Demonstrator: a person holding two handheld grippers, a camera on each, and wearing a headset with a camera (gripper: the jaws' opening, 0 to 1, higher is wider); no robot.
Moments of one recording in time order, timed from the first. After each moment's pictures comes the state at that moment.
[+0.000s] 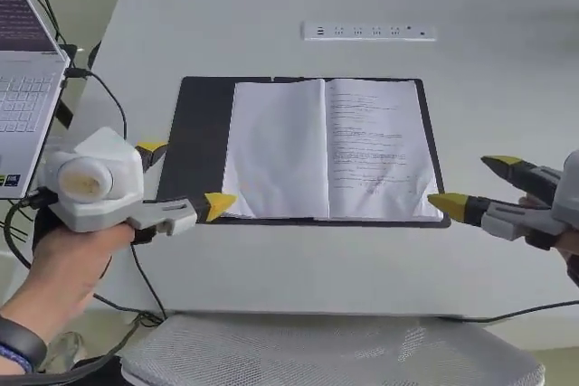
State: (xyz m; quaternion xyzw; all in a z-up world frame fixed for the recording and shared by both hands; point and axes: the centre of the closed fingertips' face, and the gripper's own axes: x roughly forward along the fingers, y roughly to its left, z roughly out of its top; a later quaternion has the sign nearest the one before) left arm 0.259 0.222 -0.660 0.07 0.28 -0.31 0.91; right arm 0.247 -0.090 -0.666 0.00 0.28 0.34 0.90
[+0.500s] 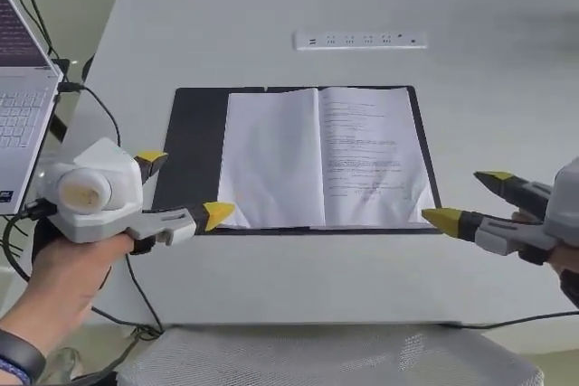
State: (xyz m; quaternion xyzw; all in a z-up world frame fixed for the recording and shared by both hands) left arm 0.265 0.216 -0.660 0.07 0.28 -0.32 0.90; right arm 0.242 -0.089 -0.671 0.01 0.28 0.34 0.90
